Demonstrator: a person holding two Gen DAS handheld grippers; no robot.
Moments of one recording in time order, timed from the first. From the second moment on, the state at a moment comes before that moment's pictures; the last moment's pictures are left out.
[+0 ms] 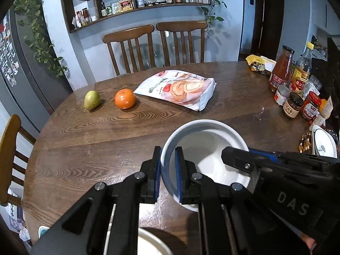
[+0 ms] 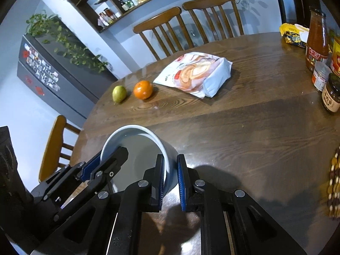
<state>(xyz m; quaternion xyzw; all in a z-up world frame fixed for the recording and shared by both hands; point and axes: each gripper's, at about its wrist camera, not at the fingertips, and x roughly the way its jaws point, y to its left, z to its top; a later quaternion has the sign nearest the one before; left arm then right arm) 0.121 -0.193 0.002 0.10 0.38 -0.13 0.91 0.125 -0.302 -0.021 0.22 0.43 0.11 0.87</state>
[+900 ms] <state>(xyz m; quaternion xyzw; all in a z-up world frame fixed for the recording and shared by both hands) 0.061 -0.119 0.016 0.09 0.36 -0.11 0.92 0.069 -0.228 -0.003 0.20 0.42 0.13 0.87</state>
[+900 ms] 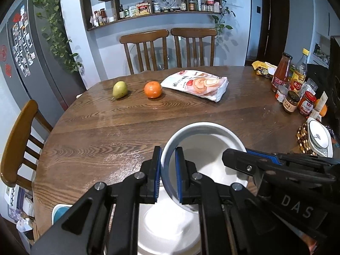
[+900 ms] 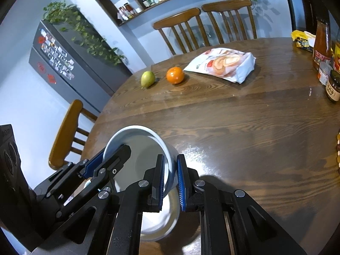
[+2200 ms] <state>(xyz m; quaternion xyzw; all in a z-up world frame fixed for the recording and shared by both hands) 0.024 -0.072 -0.003 0.08 0.39 -0.10 0.91 0.028 -0.167 -0.012 0.18 0.44 0.14 0.87</state>
